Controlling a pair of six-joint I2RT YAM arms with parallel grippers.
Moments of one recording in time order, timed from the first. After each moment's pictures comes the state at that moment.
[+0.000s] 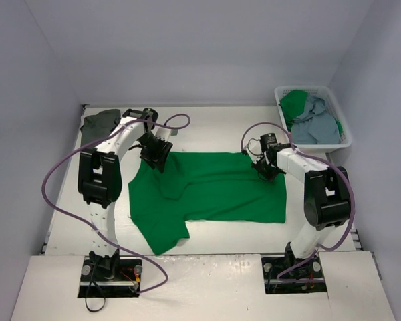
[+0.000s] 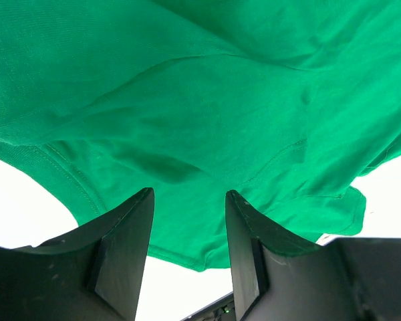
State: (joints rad) left arm -0.26 2.05 1.77 -1.19 0.34 0.28; right arm 0.20 1.70 1.03 -0.56 0.06 -0.61
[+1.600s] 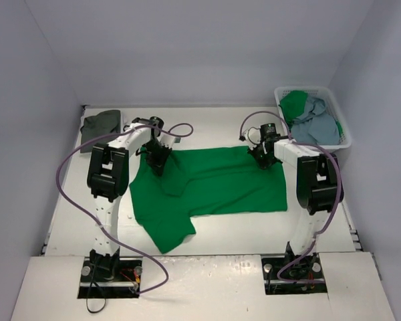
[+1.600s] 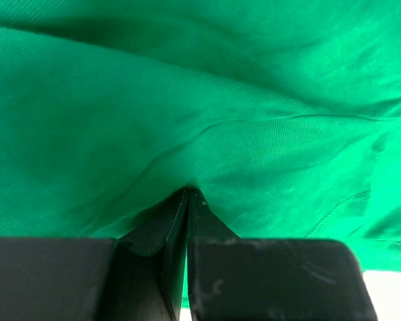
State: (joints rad) left arm -0.26 2.19 1.74 -1.05 0.29 0.29; right arm 0.16 1.89 1.17 -0.41 -0.07 -0.60
